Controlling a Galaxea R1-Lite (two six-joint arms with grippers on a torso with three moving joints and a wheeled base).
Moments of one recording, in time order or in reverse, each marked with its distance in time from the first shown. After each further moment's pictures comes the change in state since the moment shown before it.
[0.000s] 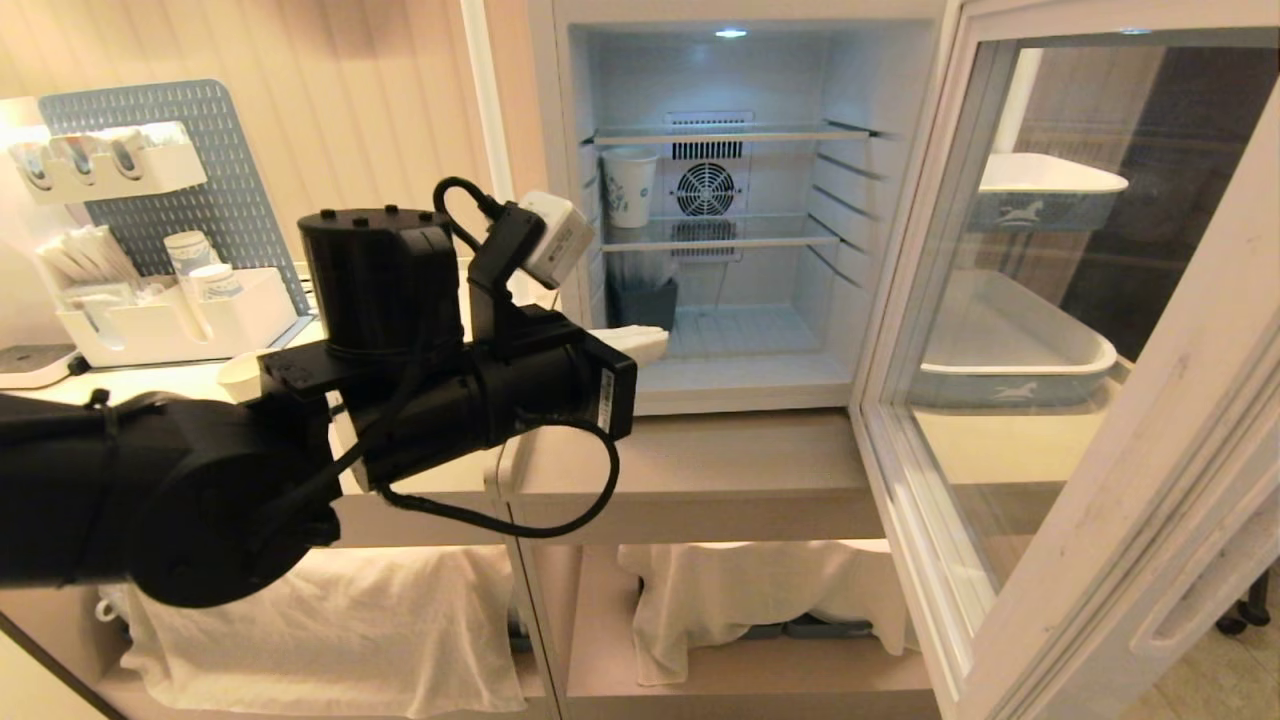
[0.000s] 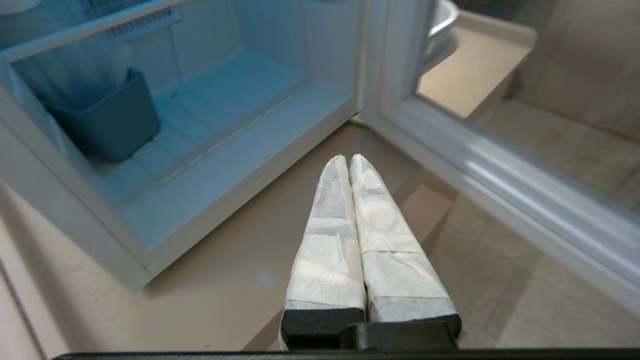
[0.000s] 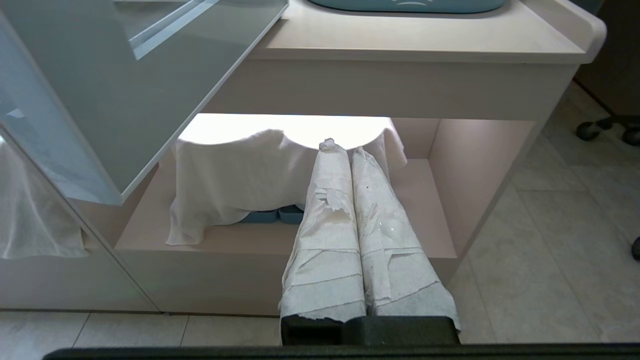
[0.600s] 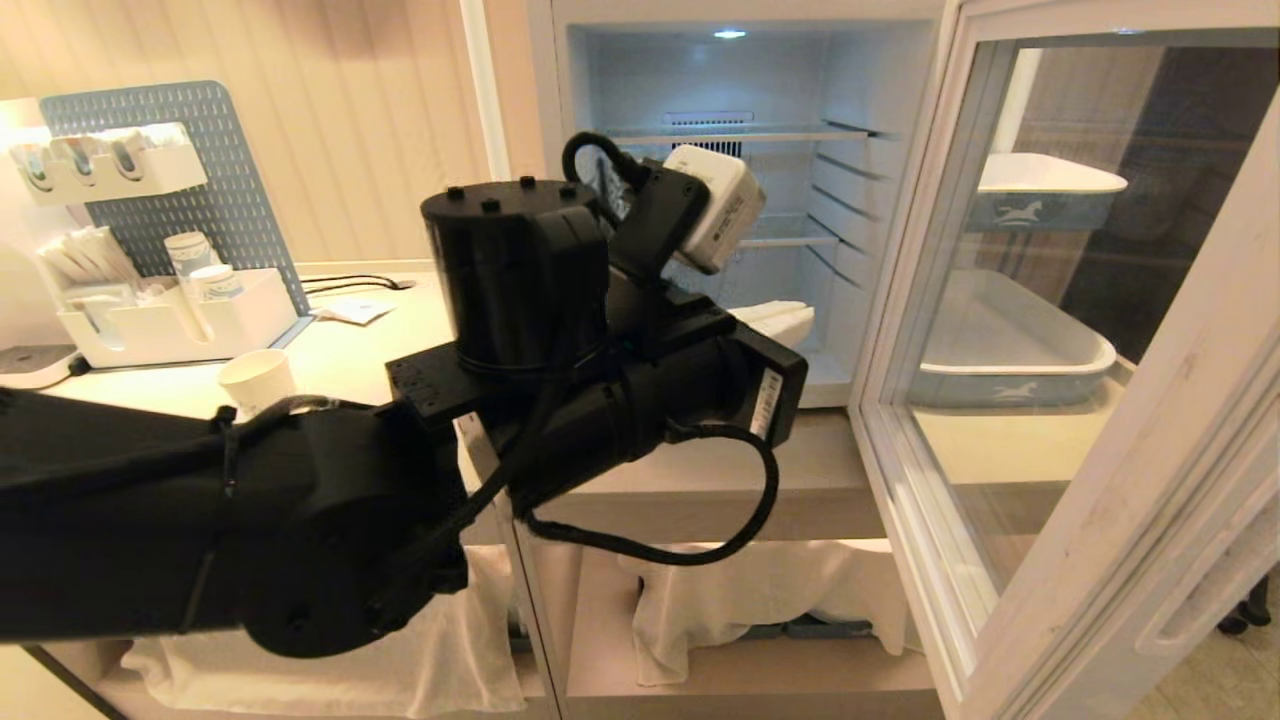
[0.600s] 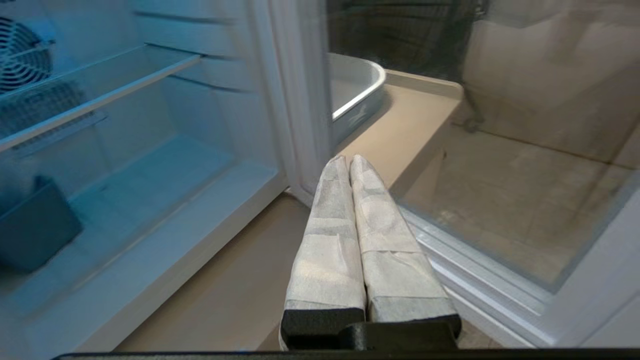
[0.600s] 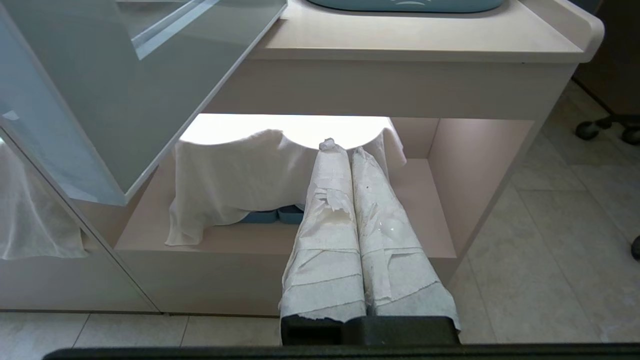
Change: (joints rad) left arm -0.219 0.095 -0.142 -0.071 0.141 0.039; right arm 0.000 0.000 0.000 0.000 0.000 0.000
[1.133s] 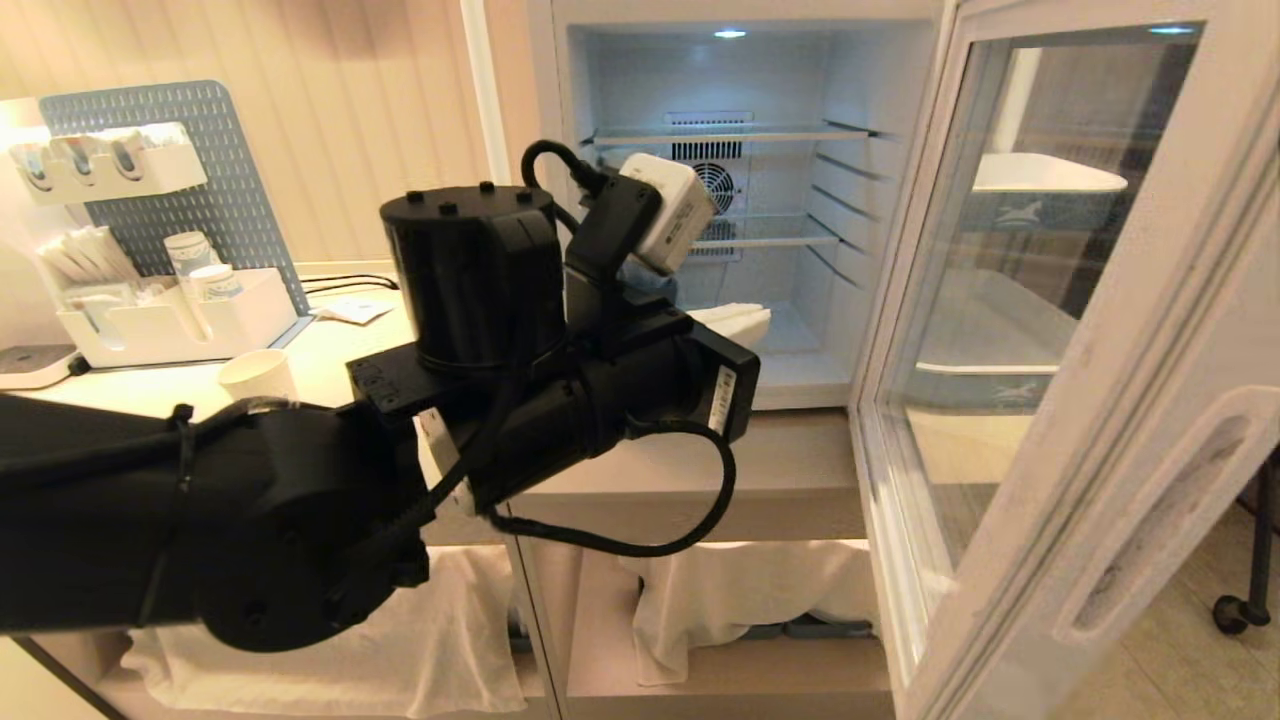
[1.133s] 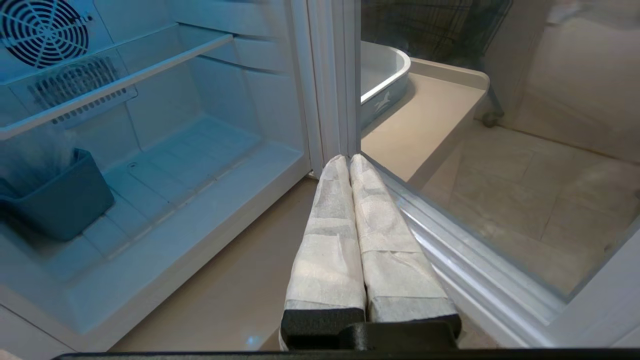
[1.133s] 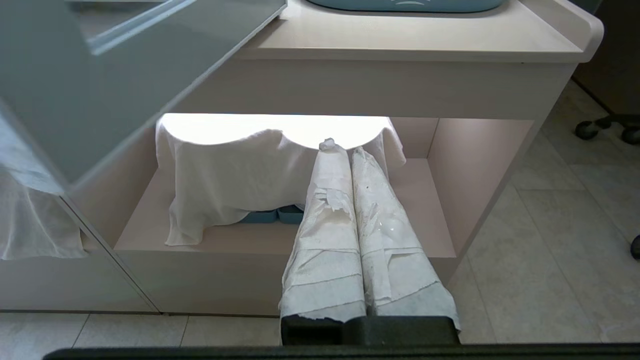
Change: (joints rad) left arm 0.043 -0.038 0.050 0.008 0.009 -0.001; right arm 0.000 0.000 0.000 0.000 0.000 0.000
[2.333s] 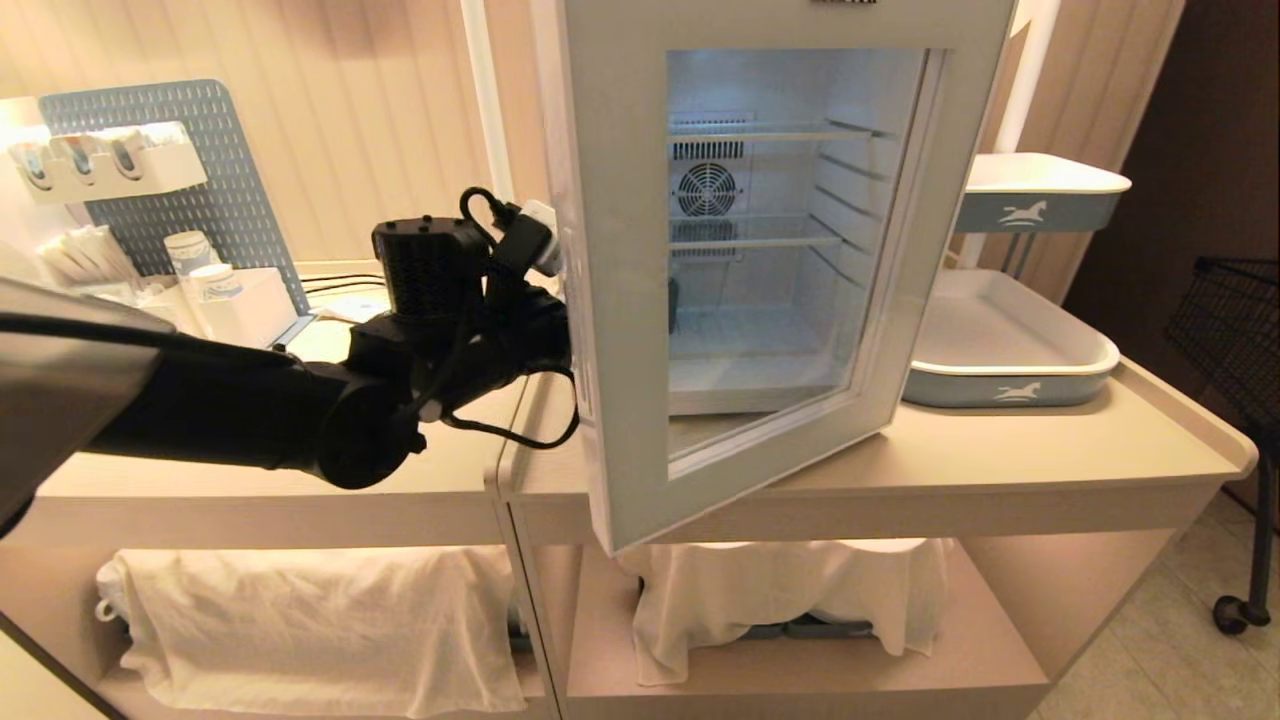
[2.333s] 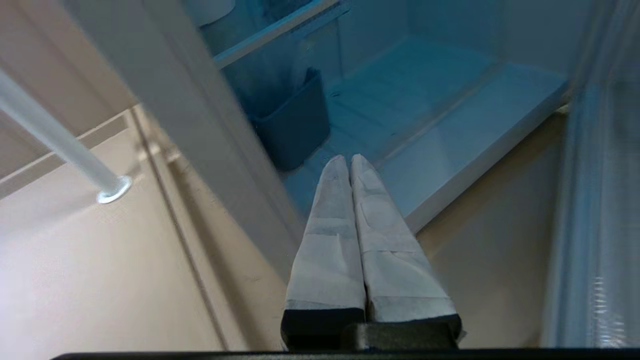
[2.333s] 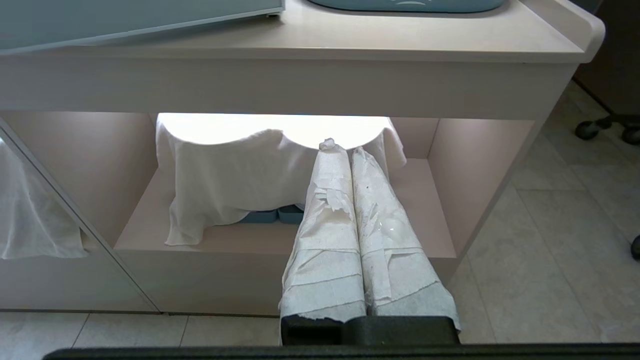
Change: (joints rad) left arm 0.351 0.185 -0.104 -0.010 -0.055 0.184; right arm 0.000 0.000 0.000 0.000 0.001 0.000
